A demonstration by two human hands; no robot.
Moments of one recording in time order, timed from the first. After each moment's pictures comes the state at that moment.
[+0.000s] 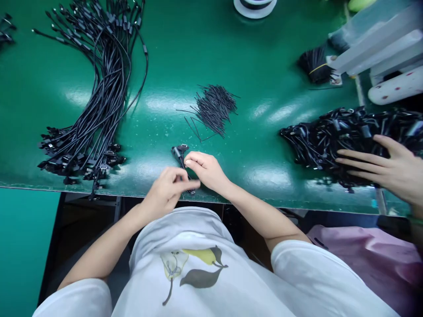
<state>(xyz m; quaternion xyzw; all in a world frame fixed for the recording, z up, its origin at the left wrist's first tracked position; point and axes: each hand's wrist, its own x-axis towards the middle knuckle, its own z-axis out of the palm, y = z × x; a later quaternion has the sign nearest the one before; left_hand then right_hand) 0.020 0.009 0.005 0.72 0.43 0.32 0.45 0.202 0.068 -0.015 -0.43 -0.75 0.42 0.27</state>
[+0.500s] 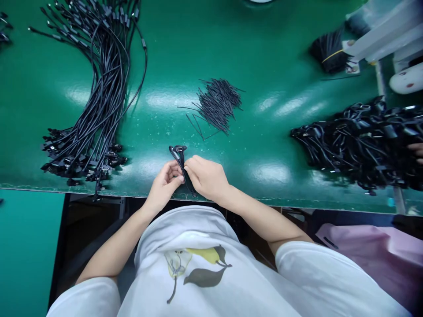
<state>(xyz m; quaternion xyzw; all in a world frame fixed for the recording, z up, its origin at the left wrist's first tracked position) 0.034 0.010 -0.028 0.39 0.51 0.44 0.63 0.196 0.048 -0.010 -0.45 -0.85 0.19 0.18</state>
